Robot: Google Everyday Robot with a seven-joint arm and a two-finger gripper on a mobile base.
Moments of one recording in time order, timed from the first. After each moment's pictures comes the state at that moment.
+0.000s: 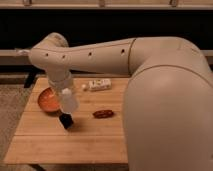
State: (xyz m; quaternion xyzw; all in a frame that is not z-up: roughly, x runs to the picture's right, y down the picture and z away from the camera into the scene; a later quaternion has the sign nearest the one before) arm -0.193 0.026 0.670 -0.26 0.12 0.47 0.83
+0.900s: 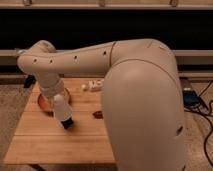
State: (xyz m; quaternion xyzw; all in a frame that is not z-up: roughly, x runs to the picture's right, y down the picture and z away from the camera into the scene) arm -0.224 0.061 0.679 -0.30 0.13 0.41 0.85
